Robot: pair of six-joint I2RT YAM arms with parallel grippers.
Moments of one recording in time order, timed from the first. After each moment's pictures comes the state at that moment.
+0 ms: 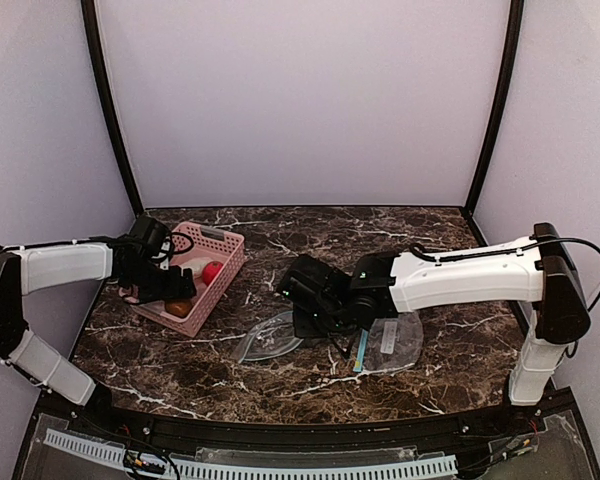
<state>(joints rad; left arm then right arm) -0.30 1.43 0.85 -0.50 -0.01 -0.41 1.22 1.82 1.40 -0.68 0.36 0.99</state>
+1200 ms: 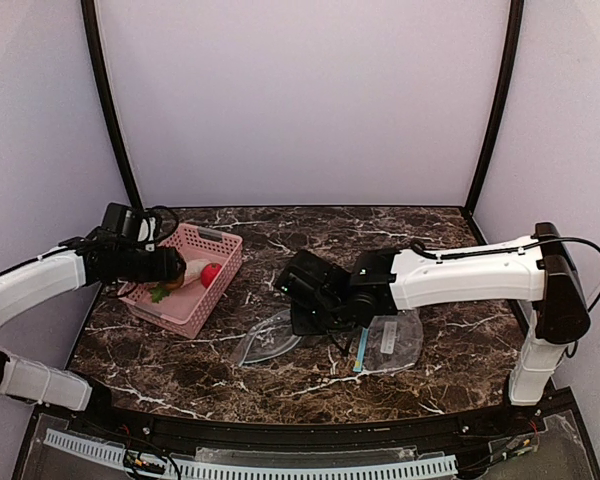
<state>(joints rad) -0.28 1.26 0.81 -0.43 0.01 -0.34 1.22 1.82 1.42 -0.68 0.36 0.96</state>
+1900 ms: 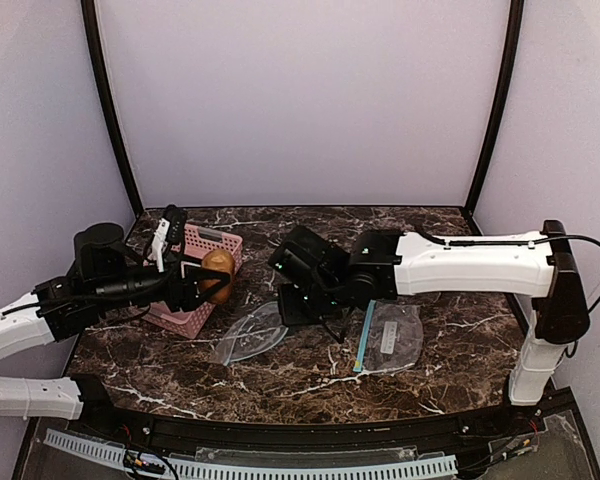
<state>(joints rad) -0.73 0.81 0.65 -0.12 0.25 -0.31 1.22 1.82 1.55 -0.73 0.25 0.86</state>
